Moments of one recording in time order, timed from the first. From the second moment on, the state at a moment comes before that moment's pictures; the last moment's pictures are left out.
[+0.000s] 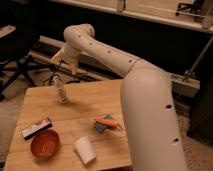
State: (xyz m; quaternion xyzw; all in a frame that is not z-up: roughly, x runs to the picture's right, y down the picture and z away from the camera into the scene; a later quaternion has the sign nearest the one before) arm -0.238 -0.133 0.781 -0.02 -0.31 -0.51 0.80
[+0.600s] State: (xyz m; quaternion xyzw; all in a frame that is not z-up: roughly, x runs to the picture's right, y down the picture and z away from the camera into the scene) arm -0.272 -0.094 0.750 -0.06 -0.28 -0.62 0.73
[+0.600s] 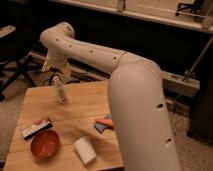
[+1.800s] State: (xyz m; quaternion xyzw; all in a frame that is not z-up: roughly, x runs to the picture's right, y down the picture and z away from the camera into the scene) arm -0.299 -0.084 0.793 -0.13 -0.27 -0.63 0.72
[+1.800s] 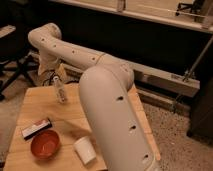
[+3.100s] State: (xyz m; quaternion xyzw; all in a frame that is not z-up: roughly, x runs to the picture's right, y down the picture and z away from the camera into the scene) arm -0.290 -0.074 0.821 -0.17 -0.27 -0.62 0.72
